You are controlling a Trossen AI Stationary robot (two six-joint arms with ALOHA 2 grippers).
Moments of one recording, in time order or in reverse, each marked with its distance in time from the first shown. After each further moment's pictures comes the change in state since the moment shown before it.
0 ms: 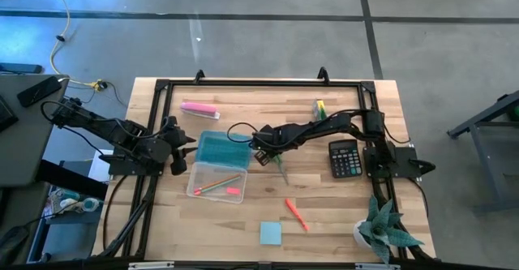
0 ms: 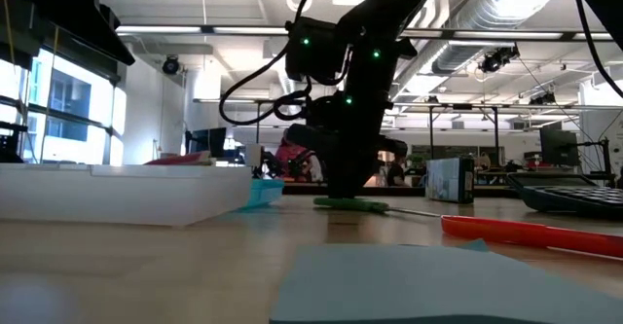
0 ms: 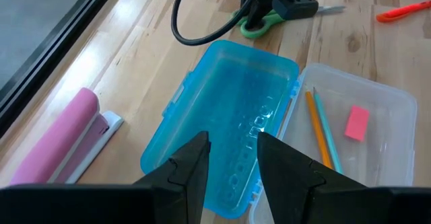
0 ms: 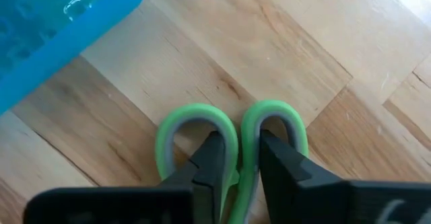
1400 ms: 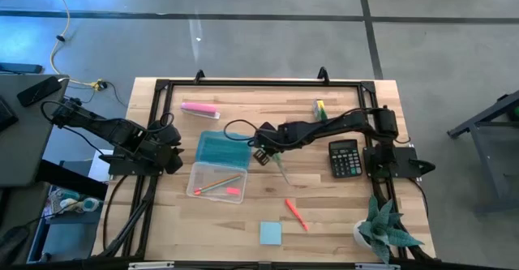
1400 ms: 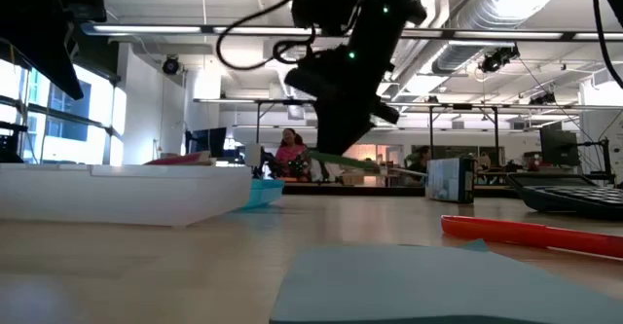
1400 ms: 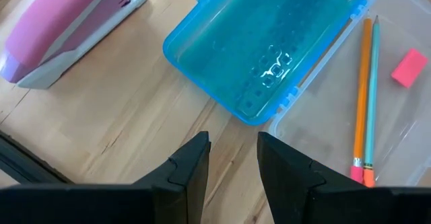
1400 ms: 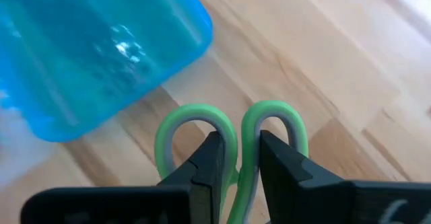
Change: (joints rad) left arm -0.001 0.003 -0.002 -0.325 0.119 -0.408; right arm 0.035 -0.134 -0.002 0.052 0.040 -0.077
